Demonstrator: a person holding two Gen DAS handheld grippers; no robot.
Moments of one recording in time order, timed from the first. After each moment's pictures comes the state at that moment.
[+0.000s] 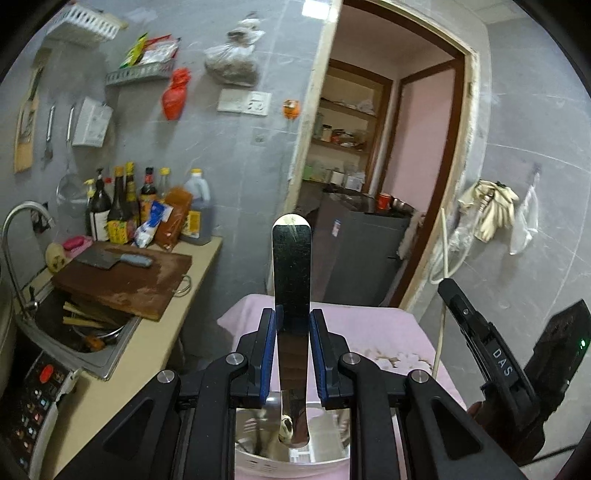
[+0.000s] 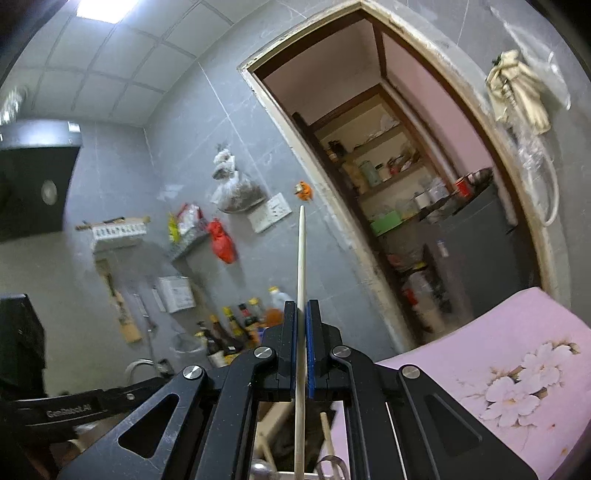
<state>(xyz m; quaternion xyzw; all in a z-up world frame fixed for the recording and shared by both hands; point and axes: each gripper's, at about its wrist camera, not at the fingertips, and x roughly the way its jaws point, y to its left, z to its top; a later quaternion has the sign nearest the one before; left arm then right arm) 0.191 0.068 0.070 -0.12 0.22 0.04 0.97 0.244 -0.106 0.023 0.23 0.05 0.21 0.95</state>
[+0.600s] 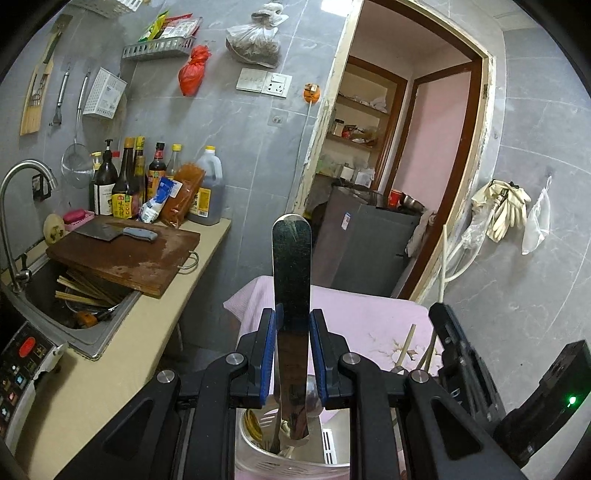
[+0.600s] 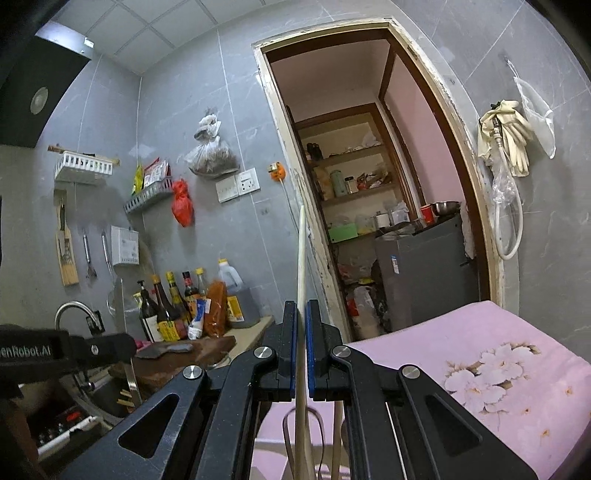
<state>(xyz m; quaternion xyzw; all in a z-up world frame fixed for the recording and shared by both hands) 0.201 0.090 0.017 -0.14 0.22 0.05 0.96 0.227 -0.061 -0.012 0.12 0.05 0.12 0.98</state>
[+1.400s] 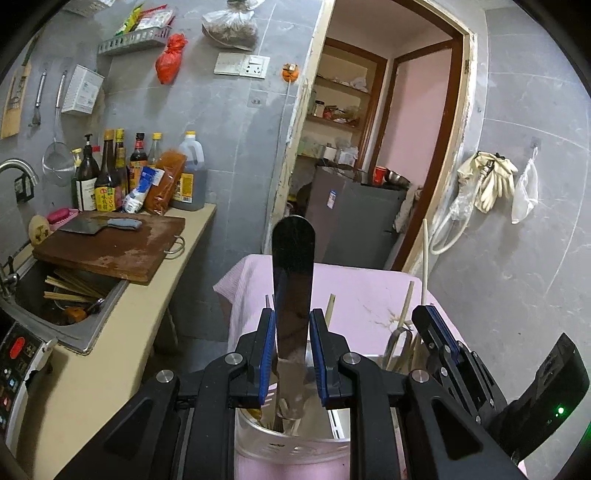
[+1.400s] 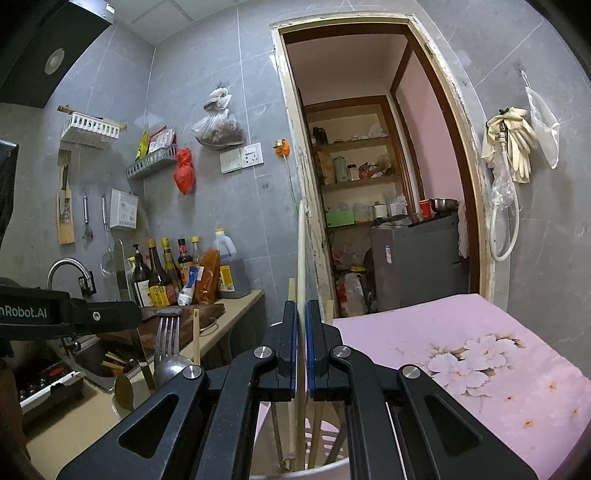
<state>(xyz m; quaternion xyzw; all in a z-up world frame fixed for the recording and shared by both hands) 0.203 0.089 -0.002 -0.11 0.25 0.00 0.96 0.214 -0.062 -0.028 0.07 0.08 0.11 0.99</state>
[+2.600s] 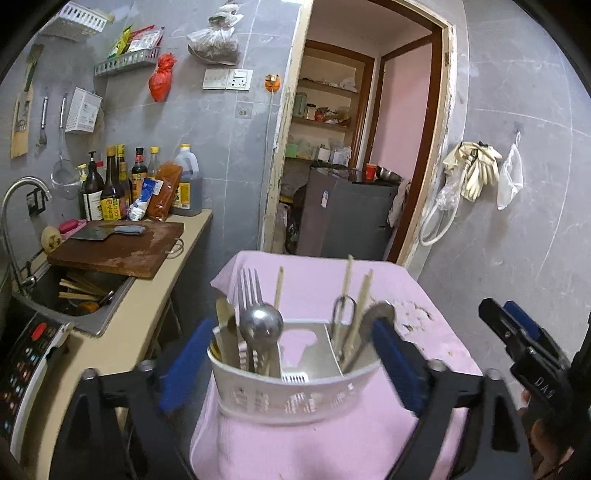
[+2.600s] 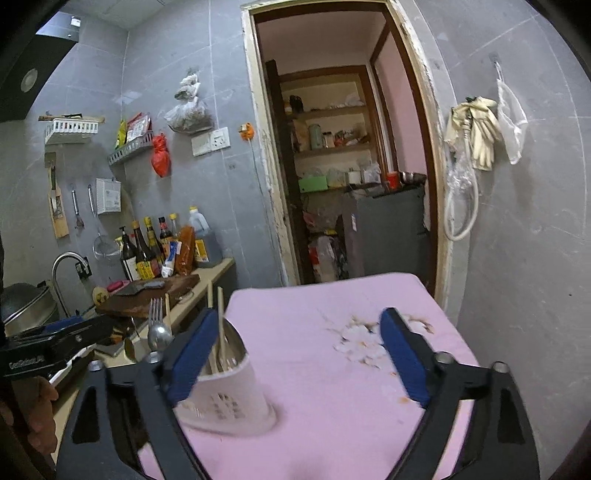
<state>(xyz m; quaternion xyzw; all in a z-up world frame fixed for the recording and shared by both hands) 0.139 0.039 0.014 -0.08 0.25 0.02 0.96 0.144 -0.173 0.034 0.06 0.17 0.08 0.98</state>
